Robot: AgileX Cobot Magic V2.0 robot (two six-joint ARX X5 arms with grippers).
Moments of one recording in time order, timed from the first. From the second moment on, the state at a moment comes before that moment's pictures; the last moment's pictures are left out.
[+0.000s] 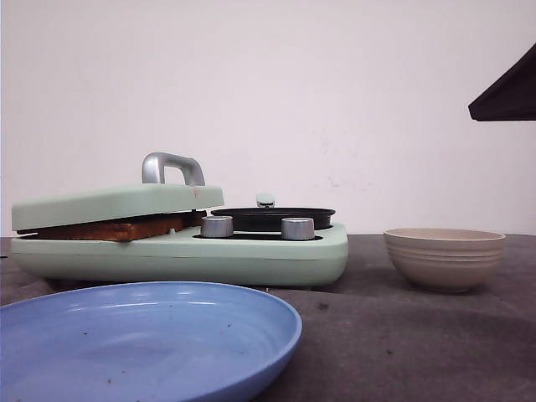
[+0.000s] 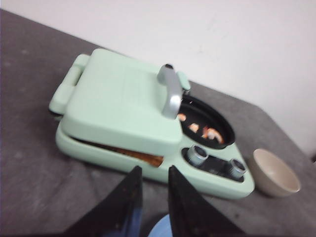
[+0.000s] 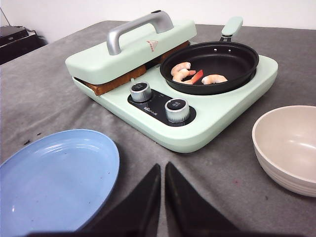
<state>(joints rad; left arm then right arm) -0.19 0.01 0.38 -0.54 0.15 -0.42 0.56 0.35 0.23 -0.12 -0.18 0.18</state>
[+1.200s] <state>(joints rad) -0.03 0.00 0.03 -0.18 0.03 -0.04 0.56 0.35 0.23 -0.11 -0.18 0.19</state>
